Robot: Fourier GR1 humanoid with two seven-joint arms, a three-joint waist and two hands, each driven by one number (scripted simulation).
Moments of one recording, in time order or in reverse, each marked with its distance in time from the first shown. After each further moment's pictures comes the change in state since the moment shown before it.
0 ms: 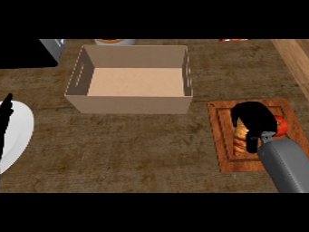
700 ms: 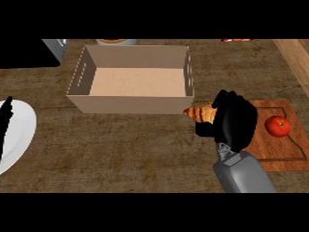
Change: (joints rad) left arm 0.021 -0.002 0.000 -0.013 0.000 -0.006 0.002; right arm 0.050 0.295 0.138 -0.466 0.289 -0.240 0.844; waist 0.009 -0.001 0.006
